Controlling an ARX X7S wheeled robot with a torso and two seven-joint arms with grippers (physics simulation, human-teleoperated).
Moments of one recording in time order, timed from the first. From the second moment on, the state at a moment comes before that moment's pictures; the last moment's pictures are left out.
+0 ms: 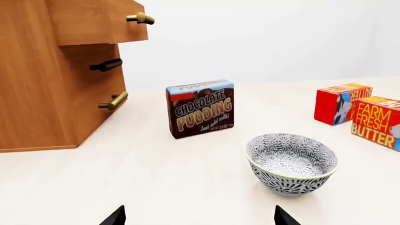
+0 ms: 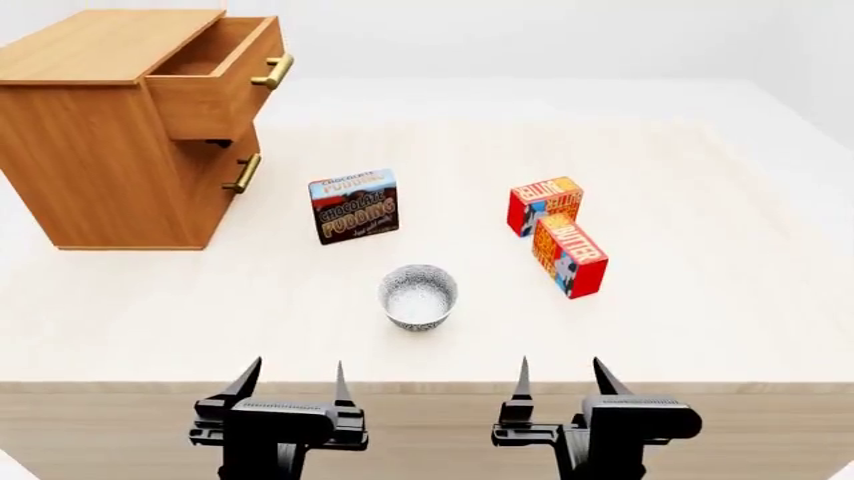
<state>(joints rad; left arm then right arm) 0.00 -0.10 0.14 0.00 -0.05 0.01 -0.11 0.01 0.09 -0.11 0.00 0.11 -0.01 0.11</state>
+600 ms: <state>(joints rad) 0.00 -0.13 0.16 0.01 -0.06 0.02 -0.16 0.01 0.12 -0.13 -0.01 0.14 -0.02 0.15</state>
